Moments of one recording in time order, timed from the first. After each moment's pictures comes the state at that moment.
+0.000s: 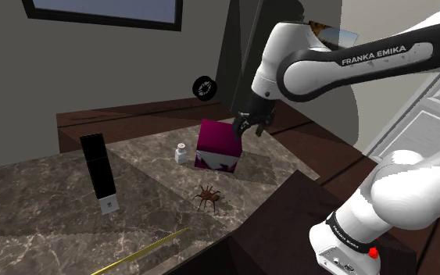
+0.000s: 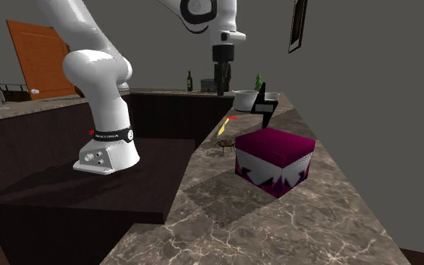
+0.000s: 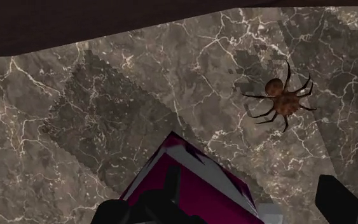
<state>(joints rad) 0.03 -0.45 0.20 -2.59 0.12 2.18 0.36</state>
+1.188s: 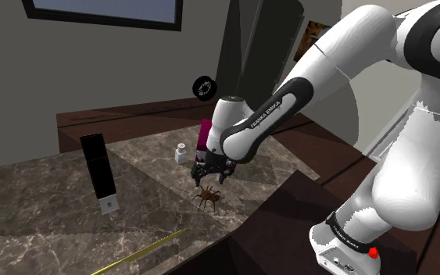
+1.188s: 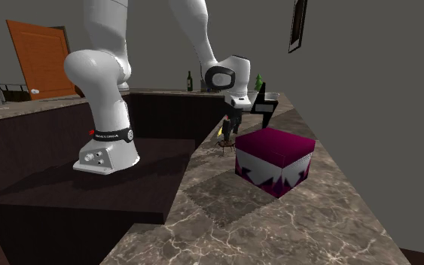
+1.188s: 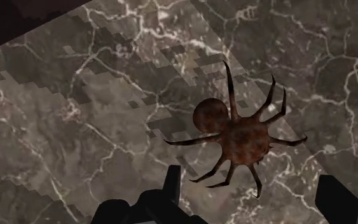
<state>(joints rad) 0.08 0.24 0.30 -2.49 0.16 2.69 0.69</state>
